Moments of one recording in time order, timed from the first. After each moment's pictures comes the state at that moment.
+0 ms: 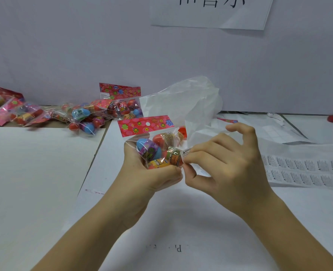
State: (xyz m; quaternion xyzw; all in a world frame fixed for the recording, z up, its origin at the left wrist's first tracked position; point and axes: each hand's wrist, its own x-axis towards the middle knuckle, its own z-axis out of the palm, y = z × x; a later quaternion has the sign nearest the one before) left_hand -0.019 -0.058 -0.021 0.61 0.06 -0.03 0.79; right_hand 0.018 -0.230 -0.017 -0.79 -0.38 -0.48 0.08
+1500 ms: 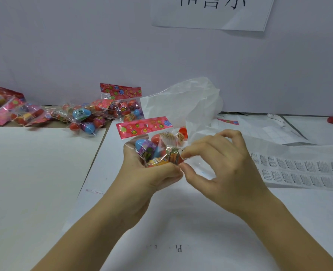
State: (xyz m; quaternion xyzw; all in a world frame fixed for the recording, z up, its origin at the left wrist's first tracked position) left_hand -0.017 -0.058 -0.019 0.61 0.07 -0.04 0.79; right_hand 0.016 -0.227 -0.019 -0.82 -0.39 -0.38 0.19
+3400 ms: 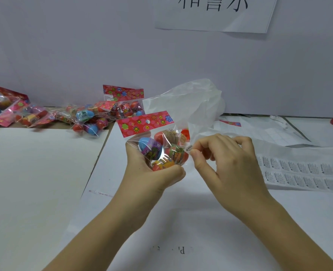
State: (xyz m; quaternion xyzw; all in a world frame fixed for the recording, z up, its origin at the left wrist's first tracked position) left_hand -0.018 -0.063 -0.026 0.66 0.08 0.01 0.75; right_hand 0.008 -0.221 -0.018 -0.89 -0.25 -0.31 0.23
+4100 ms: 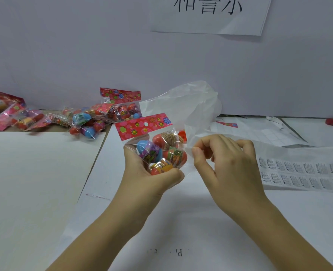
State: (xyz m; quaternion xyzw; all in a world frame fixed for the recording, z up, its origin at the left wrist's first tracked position) left_hand -0.020 -0.066 -0.025 0.67 0.09 0.01 0.74; right_hand 0.005 -0.219 -0.016 -0.90 -0.19 -0.31 0.24
